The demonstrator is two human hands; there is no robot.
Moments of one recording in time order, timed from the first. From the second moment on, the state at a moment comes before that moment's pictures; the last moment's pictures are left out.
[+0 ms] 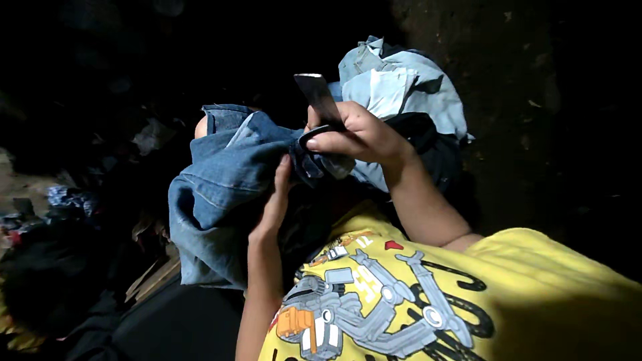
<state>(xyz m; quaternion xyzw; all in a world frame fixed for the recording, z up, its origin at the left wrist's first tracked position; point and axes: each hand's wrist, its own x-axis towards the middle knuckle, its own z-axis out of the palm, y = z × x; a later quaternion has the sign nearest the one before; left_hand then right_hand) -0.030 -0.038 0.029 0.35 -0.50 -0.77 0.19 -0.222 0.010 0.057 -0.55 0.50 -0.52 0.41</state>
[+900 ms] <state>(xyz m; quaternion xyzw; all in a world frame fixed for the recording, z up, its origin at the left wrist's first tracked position) -0.037 -0.034 0.039 0.45 -0.29 -0.75 0.39 -0.140 0.029 0.021 -0.32 0.59 -0.54 0.50</state>
